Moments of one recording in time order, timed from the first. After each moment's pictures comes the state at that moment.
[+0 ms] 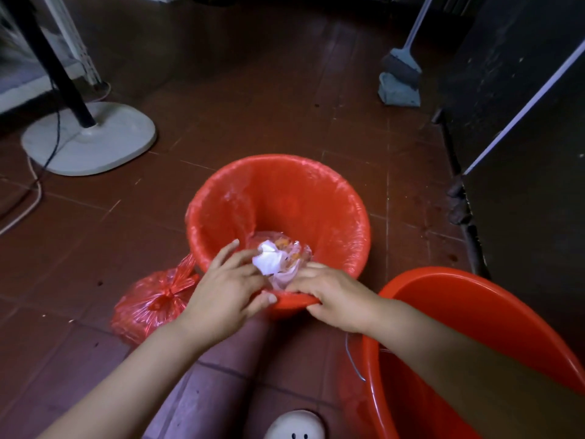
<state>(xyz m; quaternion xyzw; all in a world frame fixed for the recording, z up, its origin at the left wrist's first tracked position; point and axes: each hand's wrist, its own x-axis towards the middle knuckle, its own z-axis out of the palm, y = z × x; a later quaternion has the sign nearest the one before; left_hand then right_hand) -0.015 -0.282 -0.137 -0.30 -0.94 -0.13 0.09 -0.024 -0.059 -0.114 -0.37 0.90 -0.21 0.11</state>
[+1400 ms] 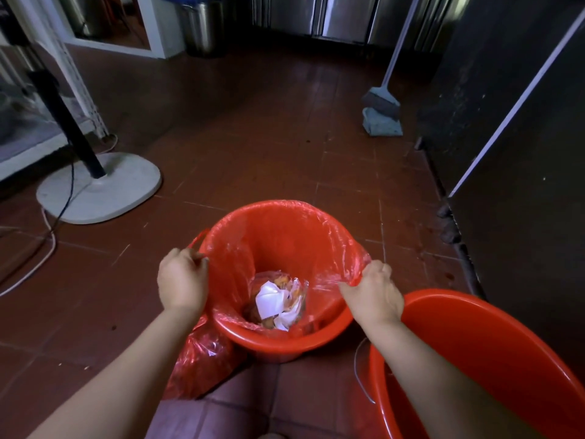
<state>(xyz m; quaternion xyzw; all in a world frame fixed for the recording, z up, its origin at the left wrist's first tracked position) -0.078 -0.335 -0.115 0.17 -0.92 -0.29 0.18 -0.037 -0.048 -0.104 0.24 0.96 -0.14 -0.05</state>
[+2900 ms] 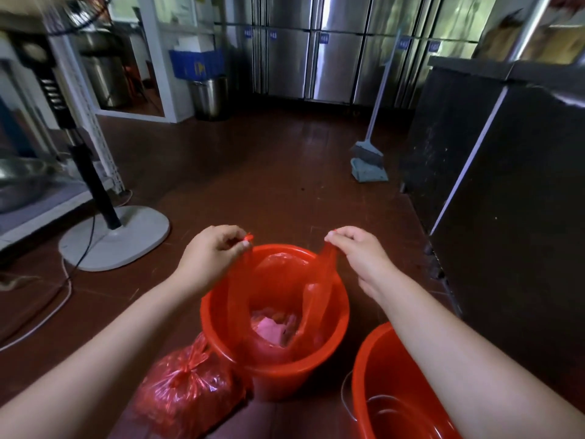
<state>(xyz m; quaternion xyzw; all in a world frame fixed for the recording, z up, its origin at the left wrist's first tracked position) -0.057 -0.308 0.052 -0.17 -0.91 -0.34 0.14 -0.043 -0.056 0.053 0.09 0.76 -0.64 -0.08</state>
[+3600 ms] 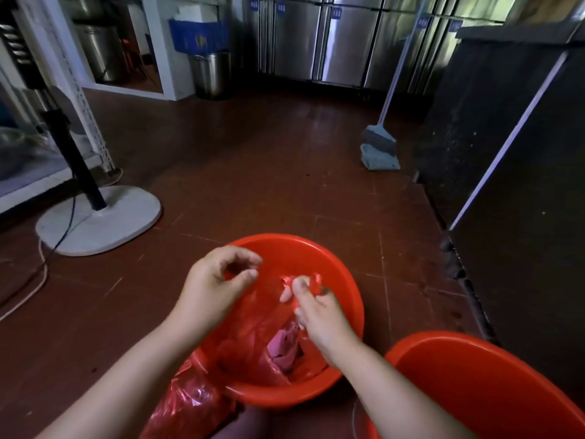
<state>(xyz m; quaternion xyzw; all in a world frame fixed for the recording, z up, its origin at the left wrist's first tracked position) -0.064 -0.282 -0.025 -0.14 -0.84 -0.50 0.16 -0.053 -0.109 -0.080 -0.01 0.74 -0.68 0.01</state>
